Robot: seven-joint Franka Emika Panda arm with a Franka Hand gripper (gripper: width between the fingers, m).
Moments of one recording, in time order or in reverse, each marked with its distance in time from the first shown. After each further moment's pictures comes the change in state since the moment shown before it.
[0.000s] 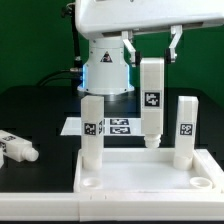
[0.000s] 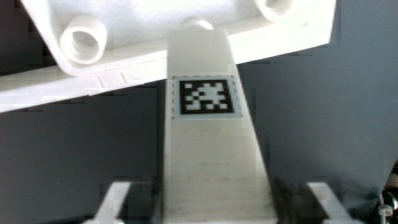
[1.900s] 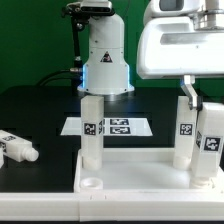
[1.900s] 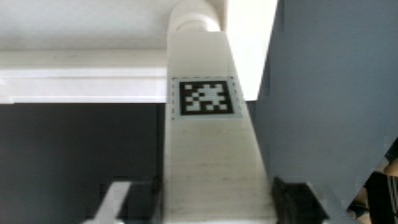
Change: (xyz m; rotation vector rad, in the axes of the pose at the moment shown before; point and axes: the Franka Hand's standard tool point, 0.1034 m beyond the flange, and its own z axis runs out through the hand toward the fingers) arm -0.027 -0.071 0.063 -0.012 0.011 -0.201
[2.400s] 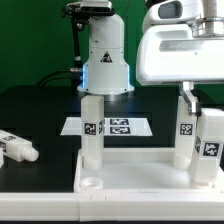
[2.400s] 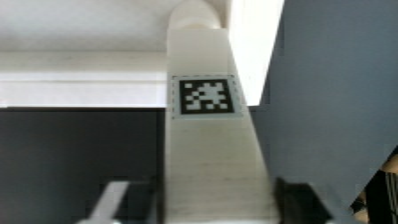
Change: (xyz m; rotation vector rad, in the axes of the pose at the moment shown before) arm -0.003 0.000 0.005 0.000 0.020 -0.007
